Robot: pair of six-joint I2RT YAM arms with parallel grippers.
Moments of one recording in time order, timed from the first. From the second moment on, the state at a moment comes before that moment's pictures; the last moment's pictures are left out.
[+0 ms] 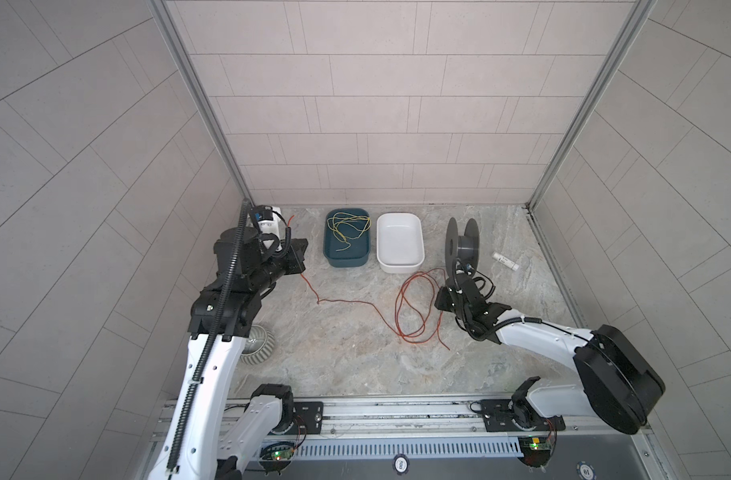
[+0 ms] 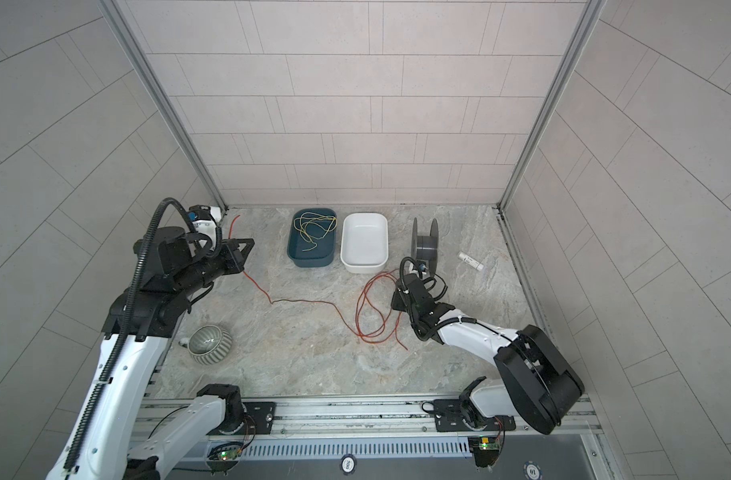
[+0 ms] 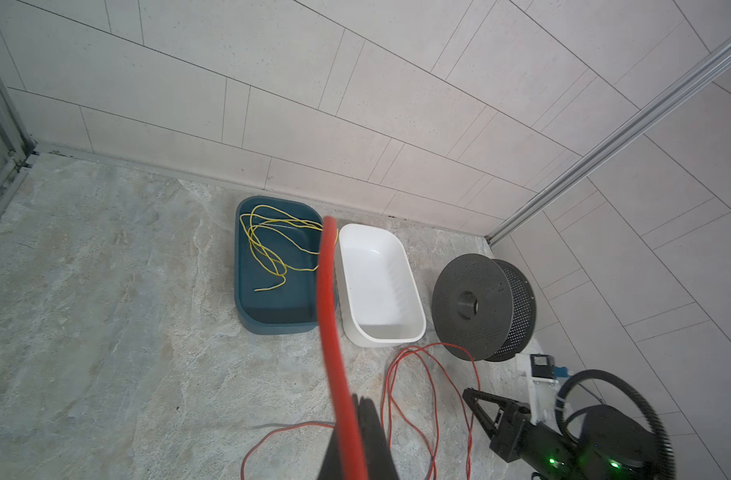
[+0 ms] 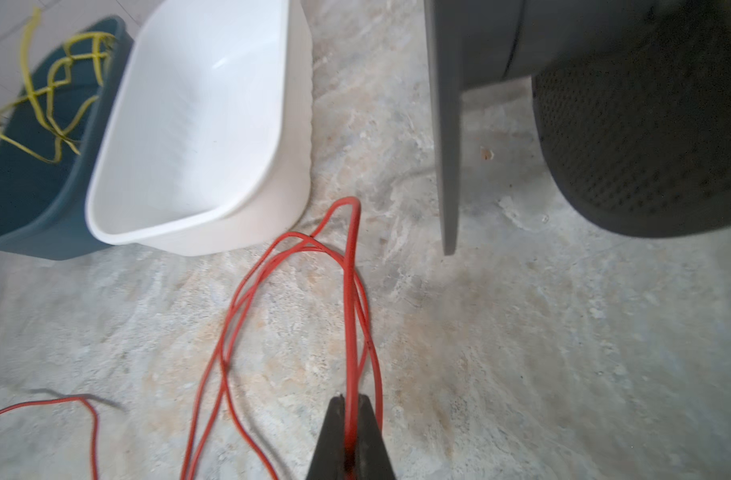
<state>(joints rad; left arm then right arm) -0.06 0.91 1.22 -0.71 0.30 -0.35 0.57 1.29 0.59 0.01 0.26 0.68</state>
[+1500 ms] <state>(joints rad) -0.06 0.94 1.29 -0.90 -0.19 -0.21 0.33 0.74 0.85 -0.53 0.14 0.48</state>
